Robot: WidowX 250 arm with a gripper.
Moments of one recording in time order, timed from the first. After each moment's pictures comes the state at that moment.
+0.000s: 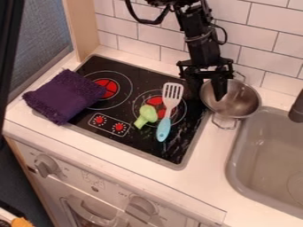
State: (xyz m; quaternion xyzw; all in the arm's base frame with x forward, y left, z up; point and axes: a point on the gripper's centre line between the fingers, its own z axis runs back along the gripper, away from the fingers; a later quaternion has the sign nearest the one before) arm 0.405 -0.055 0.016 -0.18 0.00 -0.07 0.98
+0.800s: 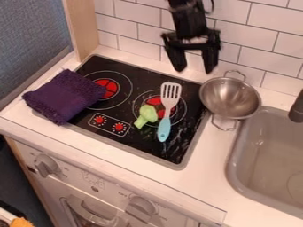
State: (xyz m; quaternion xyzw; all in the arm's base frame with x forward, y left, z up) arm 0.405 -0.020 0.078 -0.16 -0.07 -0.04 0.98
